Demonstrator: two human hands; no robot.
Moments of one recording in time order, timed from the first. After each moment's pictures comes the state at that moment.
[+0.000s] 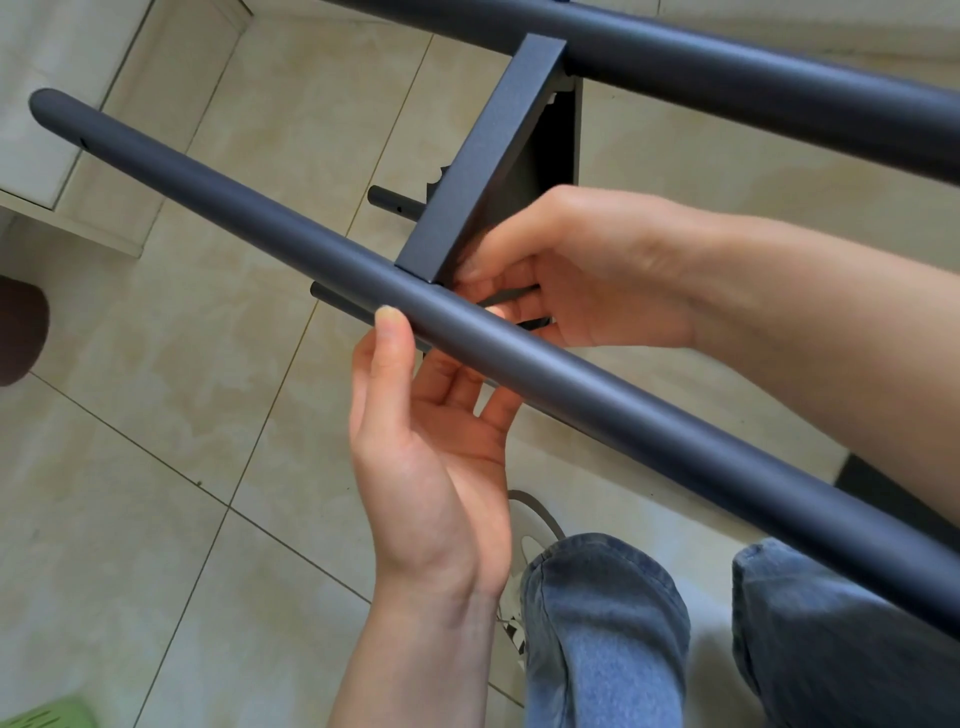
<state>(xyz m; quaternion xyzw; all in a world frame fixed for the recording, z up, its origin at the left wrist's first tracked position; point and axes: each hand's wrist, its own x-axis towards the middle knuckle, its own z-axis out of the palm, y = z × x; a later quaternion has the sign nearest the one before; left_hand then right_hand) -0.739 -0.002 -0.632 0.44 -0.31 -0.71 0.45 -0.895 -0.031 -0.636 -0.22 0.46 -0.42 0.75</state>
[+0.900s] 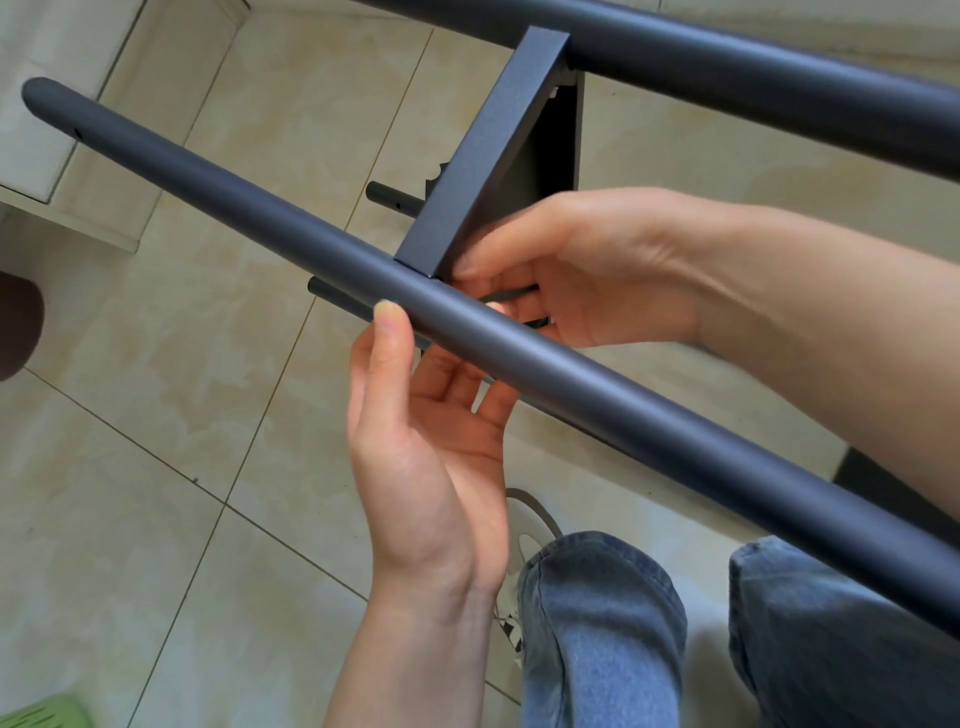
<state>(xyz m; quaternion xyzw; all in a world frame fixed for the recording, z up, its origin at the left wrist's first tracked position) -0.738 -0.002 -0.633 0.43 -0.31 -0.71 0.45 -0.898 -0.034 -0.640 -0.20 0.43 -0.41 0.78</state>
